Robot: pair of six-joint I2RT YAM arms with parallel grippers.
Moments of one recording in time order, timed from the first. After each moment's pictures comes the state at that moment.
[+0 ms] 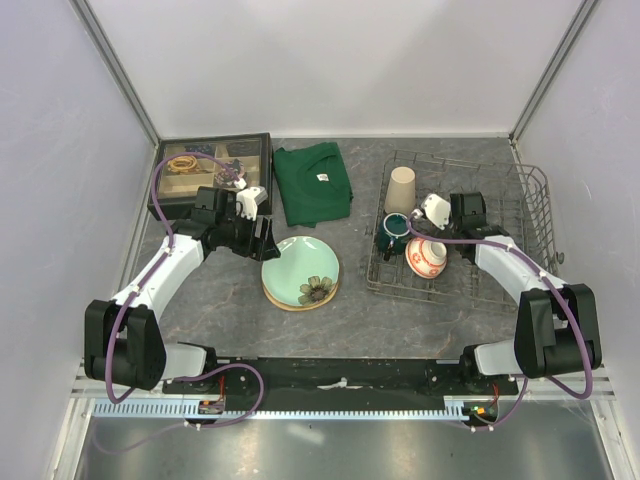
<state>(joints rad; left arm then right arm) -0.18 1.32 0.90 -0.51 0.52 0.08 0.11 1.38 0.80 -0.29 0.30 -0.89</state>
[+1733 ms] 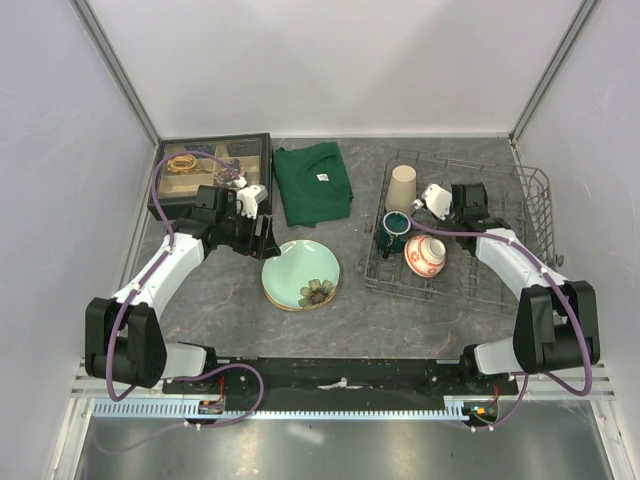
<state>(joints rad) -0.18 1.33 0.91 -0.50 0.53 0.08 0.11 1.41 0.87 -0.29 0.31 -0.91</state>
